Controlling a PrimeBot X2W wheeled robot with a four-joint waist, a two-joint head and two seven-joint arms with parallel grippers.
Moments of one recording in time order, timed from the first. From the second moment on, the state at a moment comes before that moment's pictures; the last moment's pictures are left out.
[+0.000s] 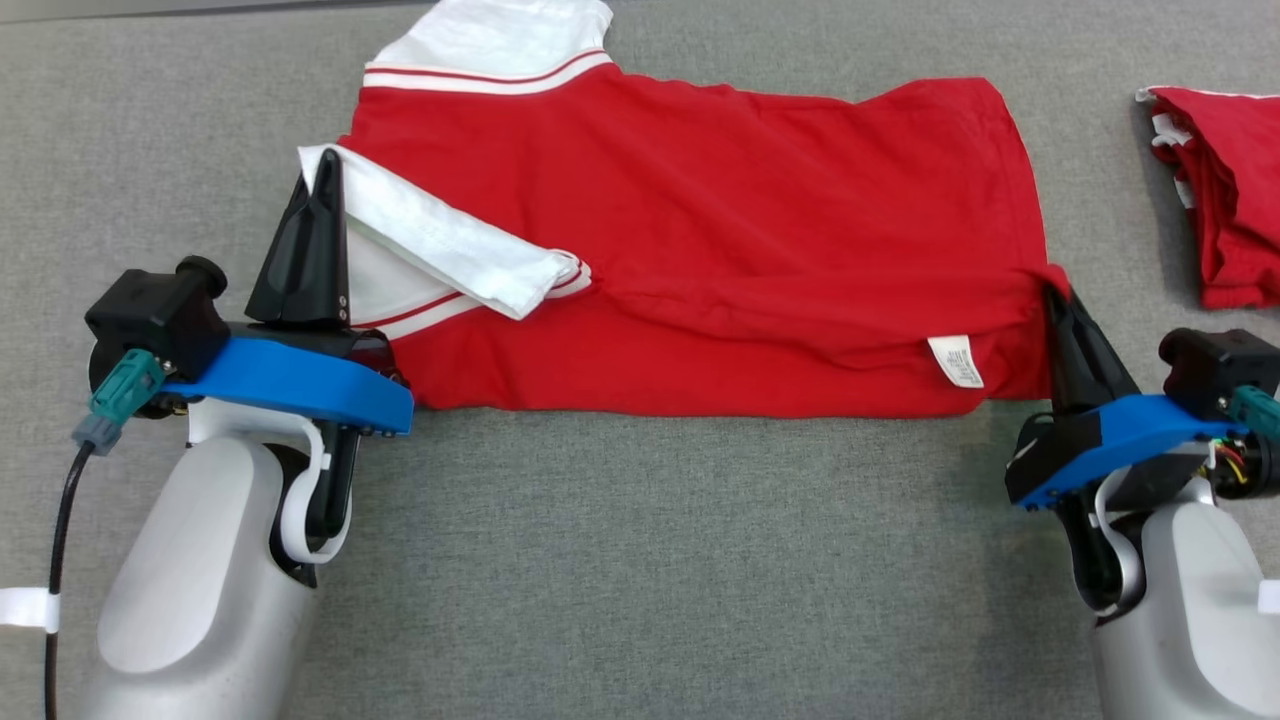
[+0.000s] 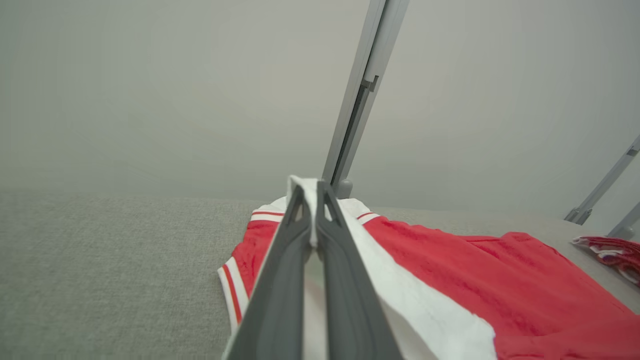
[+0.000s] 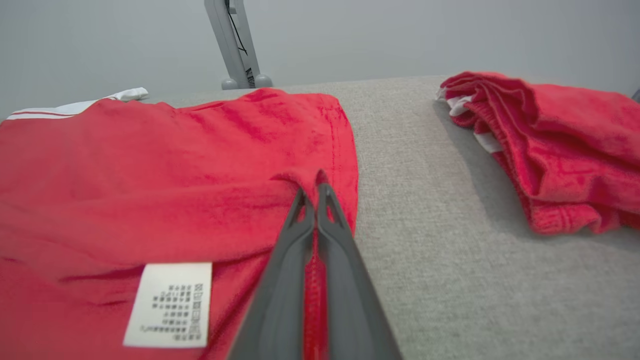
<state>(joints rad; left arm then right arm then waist) -0.52 0.25 -0.29 0.28 -0.51 -0.03 -0.19 -0.40 -0.05 -0.14 0.33 0.14 0.13 -0.02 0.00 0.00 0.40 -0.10</state>
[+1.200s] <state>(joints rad) -0.23 0.24 -0.22 0.35 -0.66 0.05 0.02 -0.24 -0.05 -0.11 0.27 0.07 0.13 -0.12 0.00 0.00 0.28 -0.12</state>
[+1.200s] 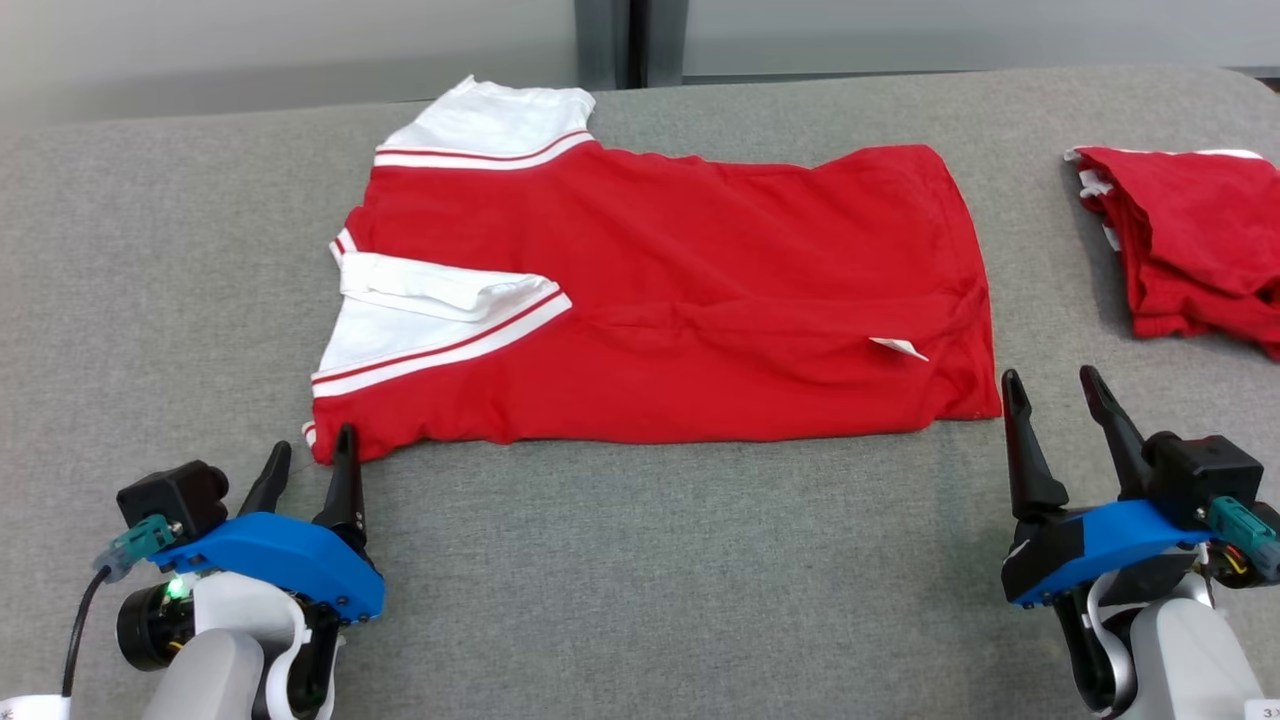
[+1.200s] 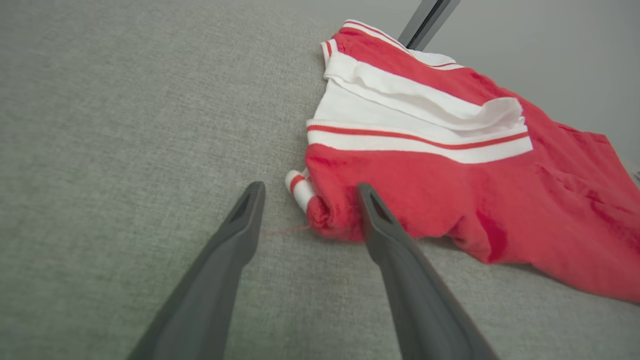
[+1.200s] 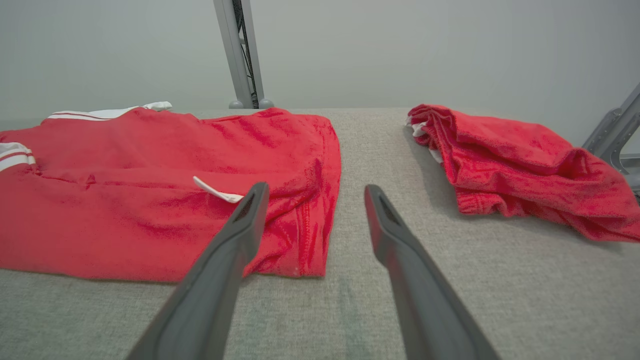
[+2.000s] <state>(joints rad) -0.29 0.23 -0.24 0.37 -0.64 0.01 -0.10 -0.42 -0.05 -0.11 0.61 0.10 0.13 -0.04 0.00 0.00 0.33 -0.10</state>
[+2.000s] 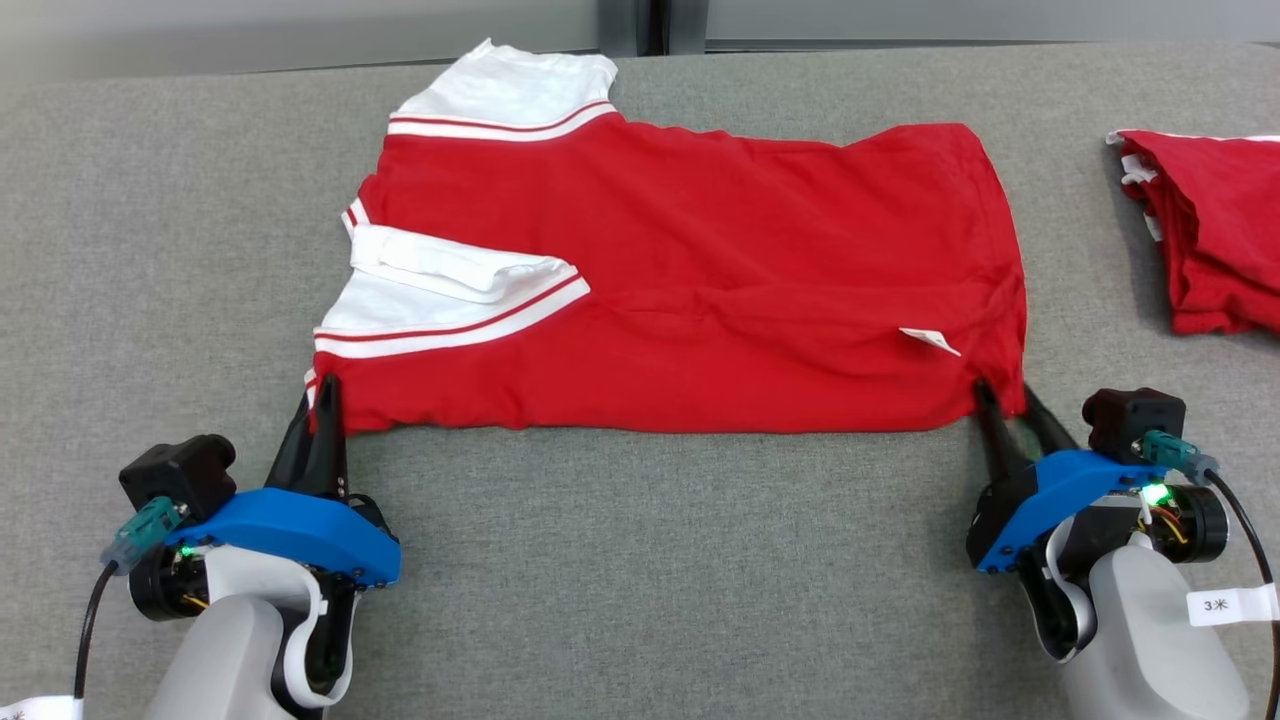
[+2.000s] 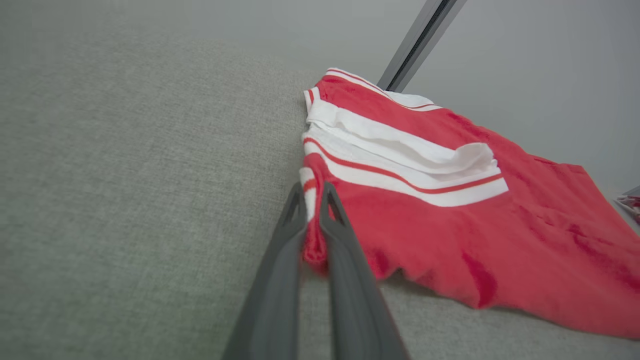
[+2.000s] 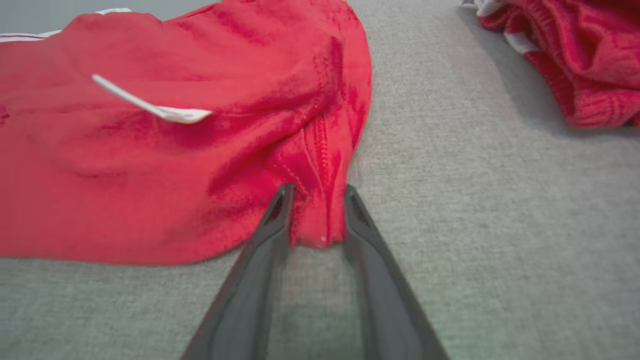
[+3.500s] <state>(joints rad) 0.06 0.44 -0.30 -0.17 -0.58 0.12 0.13 0.02 -0.05 -0.21 0.07 0.13 0.13 0.11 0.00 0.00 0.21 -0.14</state>
